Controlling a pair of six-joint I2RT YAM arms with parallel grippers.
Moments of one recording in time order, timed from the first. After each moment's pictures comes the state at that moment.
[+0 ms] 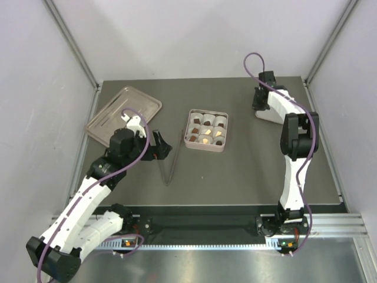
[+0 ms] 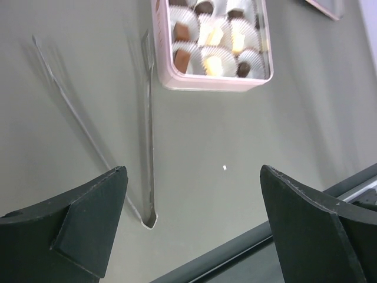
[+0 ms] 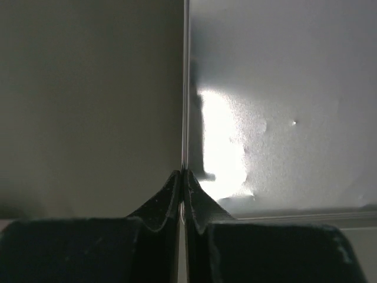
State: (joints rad) left arm -0.44 0.82 0.79 -0.47 0.12 -0.48; right arm 0.09 2.21 1.80 -0.55 0.13 0.27
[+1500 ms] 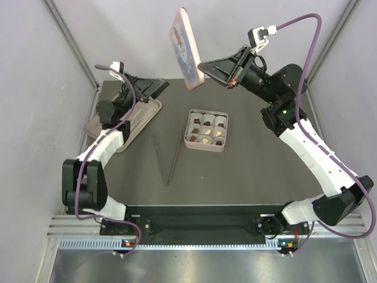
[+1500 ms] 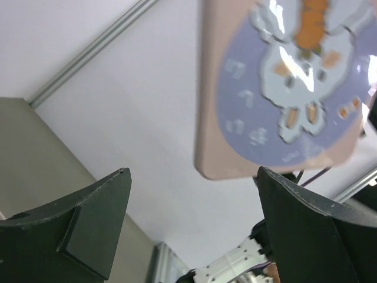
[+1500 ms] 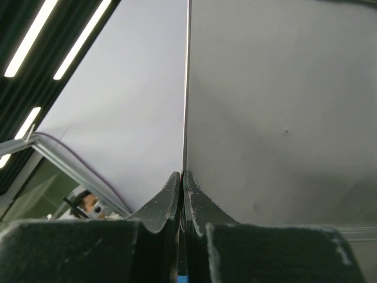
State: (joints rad) left arm -0.09 1.47 0.99 1.19 0.80 -1.51; right arm 0.56 1.37 1.56 0.34 -0.56 1.23
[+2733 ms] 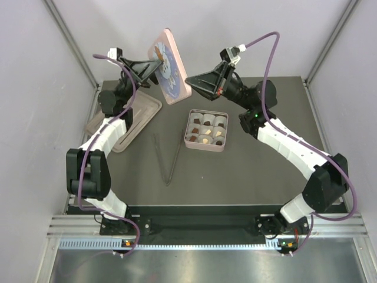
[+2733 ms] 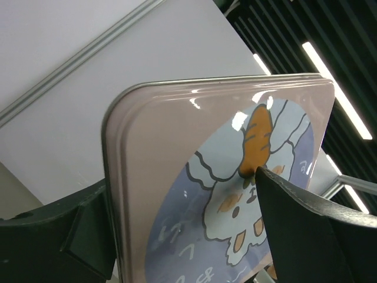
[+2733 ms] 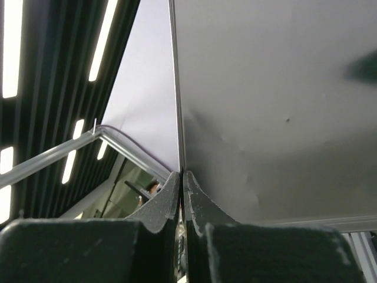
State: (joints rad) left arm -0.11 1.62 1.22 1.27 0.71 -1.73; right arm 0.62 1.52 1.37 0.82 -0.62 1.62
